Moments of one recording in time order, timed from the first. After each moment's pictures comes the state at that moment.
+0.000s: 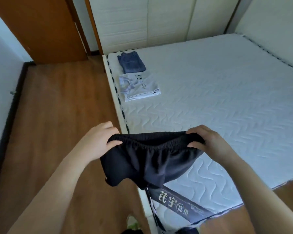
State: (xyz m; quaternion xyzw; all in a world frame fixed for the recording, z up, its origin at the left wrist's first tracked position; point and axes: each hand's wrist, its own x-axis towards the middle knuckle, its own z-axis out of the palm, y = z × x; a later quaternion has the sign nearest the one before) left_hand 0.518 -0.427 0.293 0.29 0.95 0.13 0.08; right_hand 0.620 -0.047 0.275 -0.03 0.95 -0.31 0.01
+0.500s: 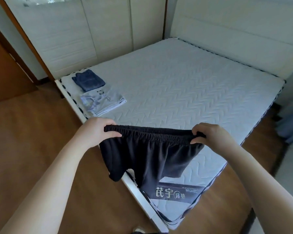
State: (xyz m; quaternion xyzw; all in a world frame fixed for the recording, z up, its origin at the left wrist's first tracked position) left_hand 0.484 -0.379 0.337 0.38 0.89 0.22 0.12; right_hand 0.731 -0.057 0.314 0.14 0.97 -0.20 -0.07
